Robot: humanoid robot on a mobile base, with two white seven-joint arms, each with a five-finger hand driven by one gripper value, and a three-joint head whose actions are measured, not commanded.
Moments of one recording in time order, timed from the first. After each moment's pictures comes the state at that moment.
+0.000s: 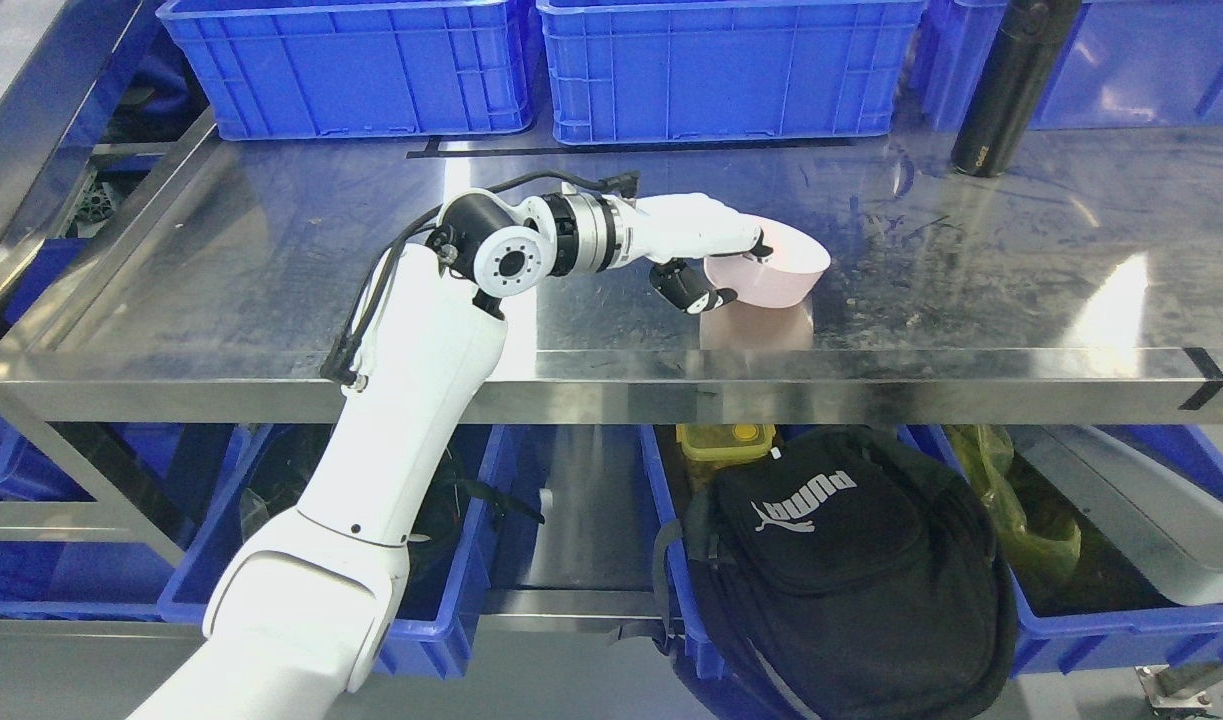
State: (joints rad) left arm -0.78 0.00 -0.32 -1.28 -0.72 -0.45 -0.96; right arm 0.00 0.00 0.05 0.00 0.05 -0.08 -0.03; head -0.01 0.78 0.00
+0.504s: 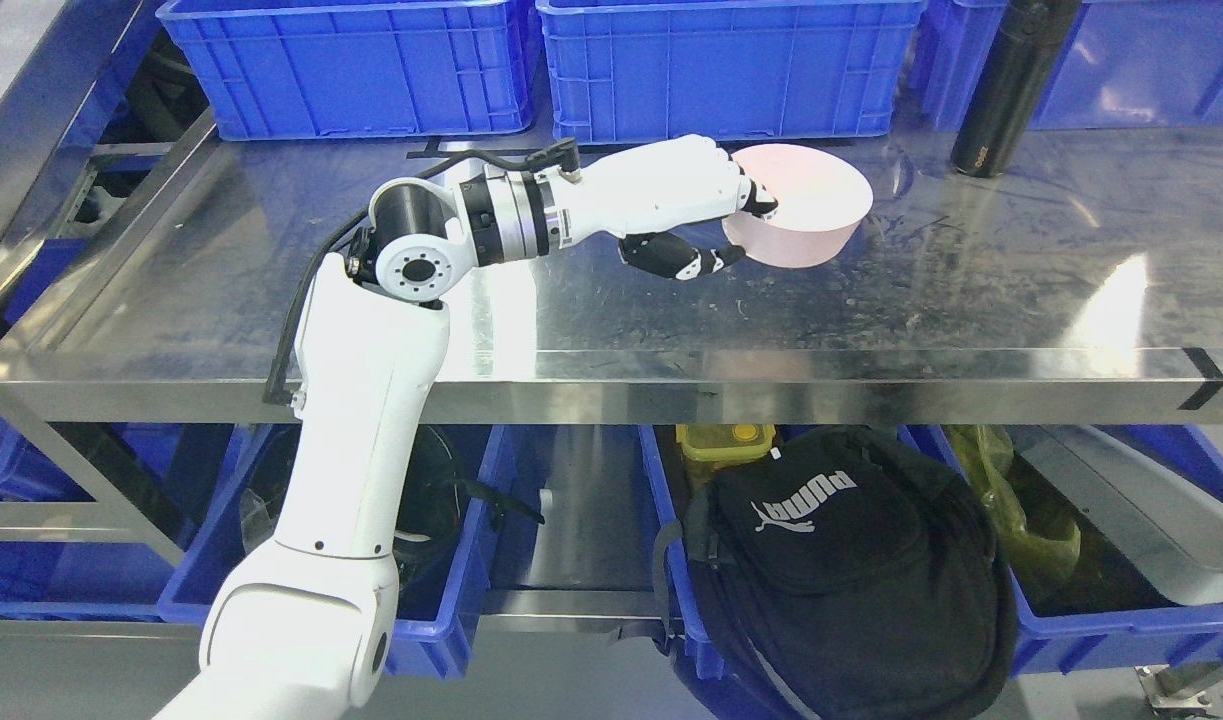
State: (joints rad) left arm -0.70 0.00 -0.14 -1.39 -0.57 -0.76 -0.95; right arm 0.00 0.00 0.05 0.00 0.05 -0.08 -0.03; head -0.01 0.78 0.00
